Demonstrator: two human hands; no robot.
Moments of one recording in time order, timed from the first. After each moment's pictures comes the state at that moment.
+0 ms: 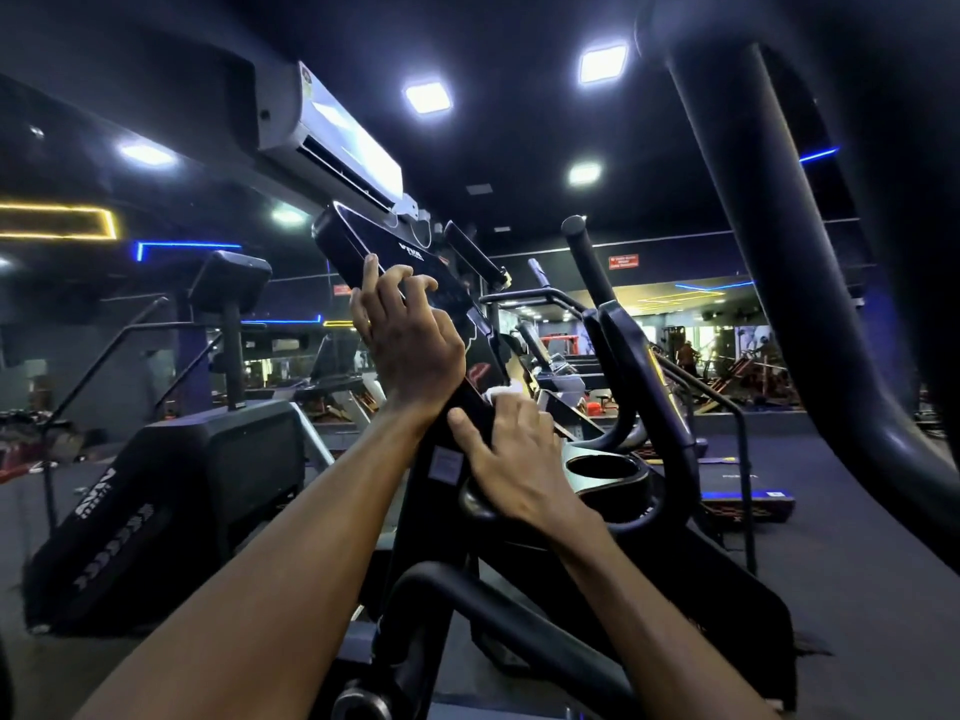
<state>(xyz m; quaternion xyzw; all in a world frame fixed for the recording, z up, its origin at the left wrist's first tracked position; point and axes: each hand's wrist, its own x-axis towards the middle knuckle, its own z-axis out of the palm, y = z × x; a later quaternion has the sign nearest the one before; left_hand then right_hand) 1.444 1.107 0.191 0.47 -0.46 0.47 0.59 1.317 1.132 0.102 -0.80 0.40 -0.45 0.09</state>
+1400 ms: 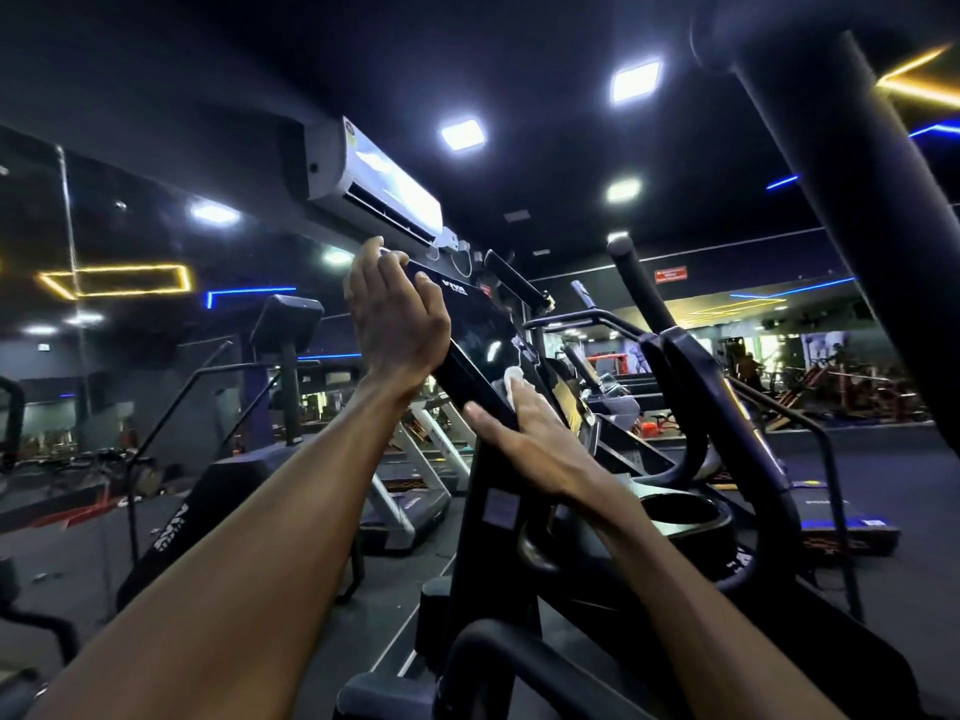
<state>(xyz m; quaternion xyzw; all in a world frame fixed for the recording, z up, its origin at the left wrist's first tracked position) 1.504 1.109 0.263 0.49 -0.47 0.45 0.57 1.343 1.105 0.153 -0.84 0.28 -0.42 0.20</state>
